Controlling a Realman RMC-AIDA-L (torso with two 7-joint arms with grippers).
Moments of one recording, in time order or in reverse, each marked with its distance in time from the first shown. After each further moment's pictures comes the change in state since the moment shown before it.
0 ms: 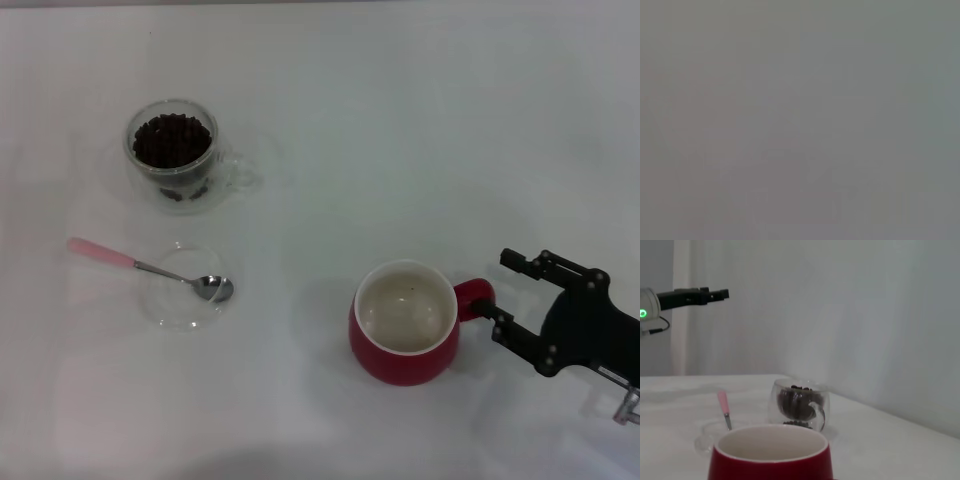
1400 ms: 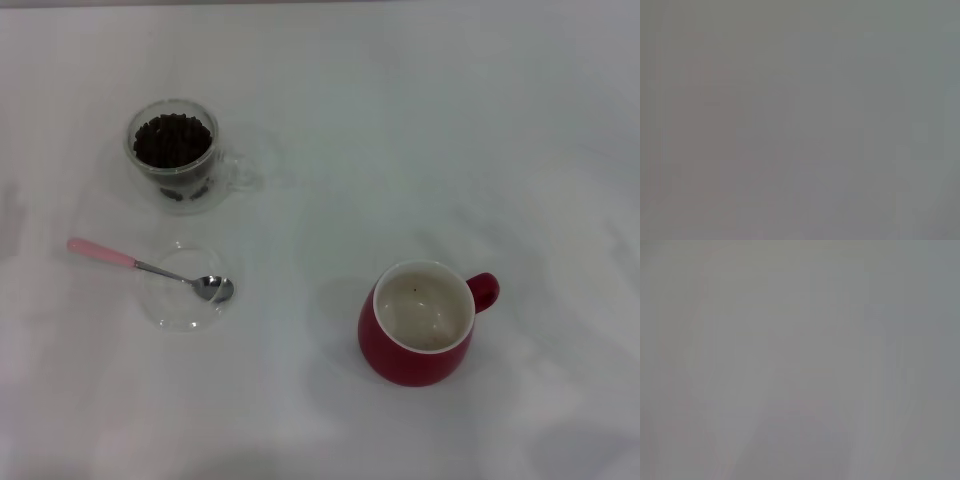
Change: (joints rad) left arm 0.097 -0.013 0.009 -0.204 0.219 0.279 -0.441; right arm -0.031 -0.045 0.463 0.123 0.060 -0.542 -0.067
